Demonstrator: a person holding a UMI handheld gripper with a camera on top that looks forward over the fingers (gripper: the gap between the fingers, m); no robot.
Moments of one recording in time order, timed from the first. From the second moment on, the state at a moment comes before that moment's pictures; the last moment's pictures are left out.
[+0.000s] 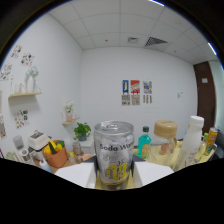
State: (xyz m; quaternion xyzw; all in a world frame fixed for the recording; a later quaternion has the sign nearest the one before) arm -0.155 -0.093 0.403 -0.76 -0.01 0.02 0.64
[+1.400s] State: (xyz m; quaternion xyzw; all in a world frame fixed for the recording) arm -0.059 -0.215 0.195 -0.75 0.25 0.30 0.53
